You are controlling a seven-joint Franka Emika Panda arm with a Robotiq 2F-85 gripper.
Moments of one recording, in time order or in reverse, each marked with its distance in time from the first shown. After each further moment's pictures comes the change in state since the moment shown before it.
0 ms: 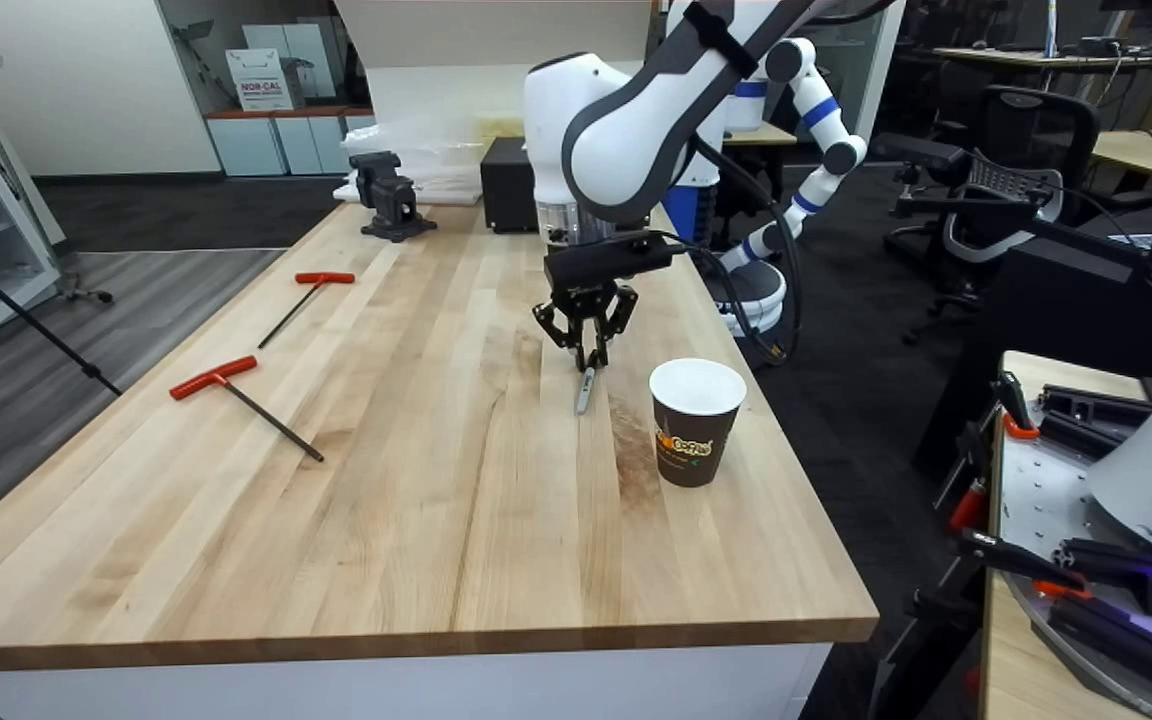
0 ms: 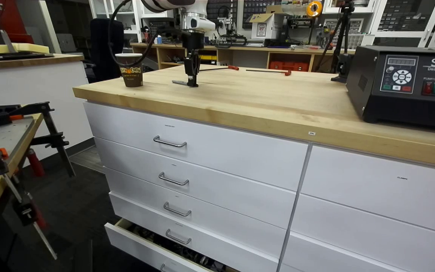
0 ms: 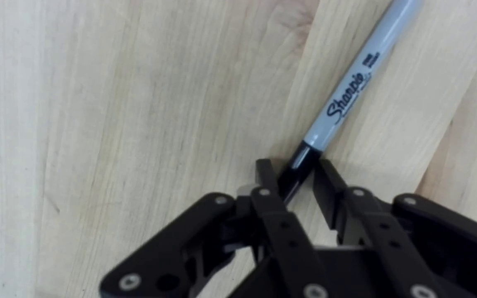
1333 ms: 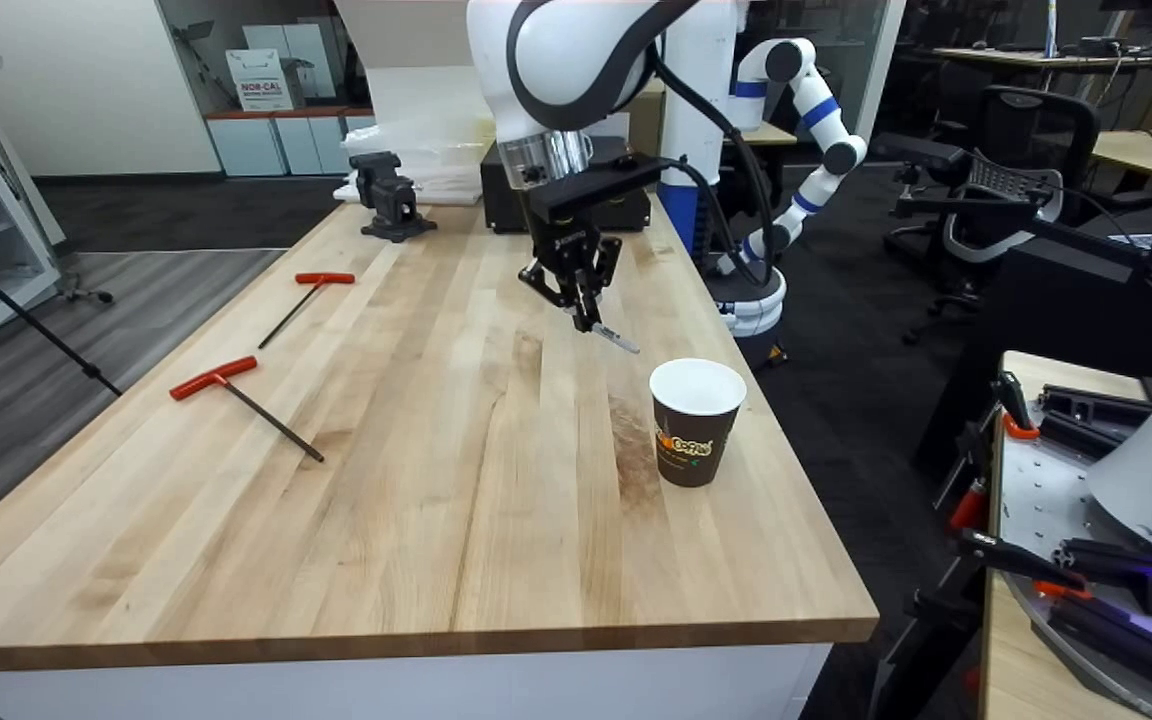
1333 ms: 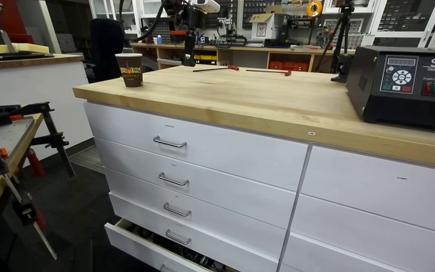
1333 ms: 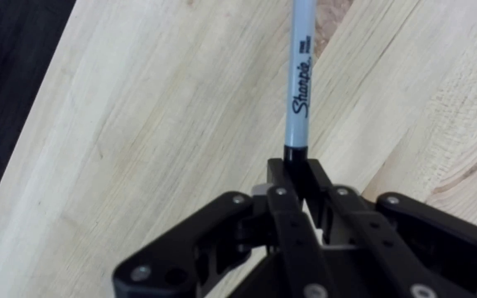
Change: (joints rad) arm 0.004 -0.018 0.029 0.201 0.003 -0.371 -0.223
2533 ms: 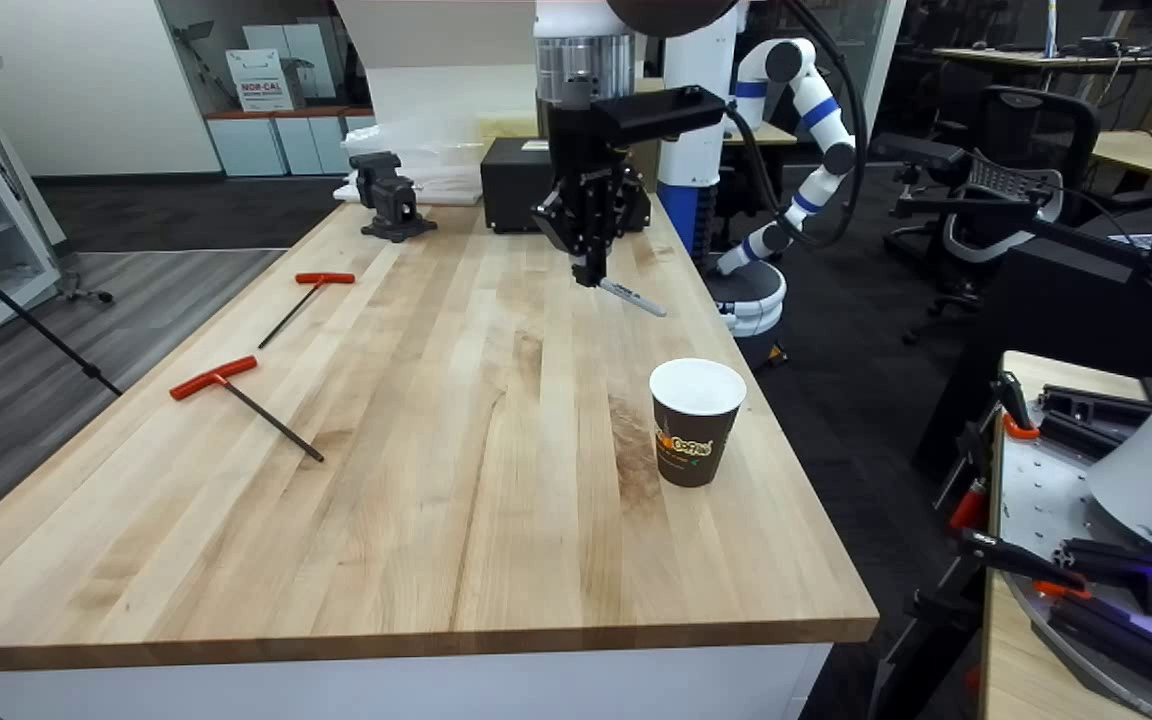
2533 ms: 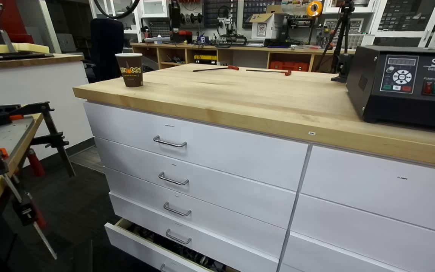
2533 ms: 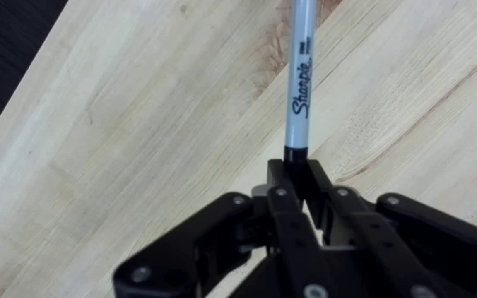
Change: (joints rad) arm 0.020 -0.327 0.044 -0.324 -0.018 0.223 -0.110
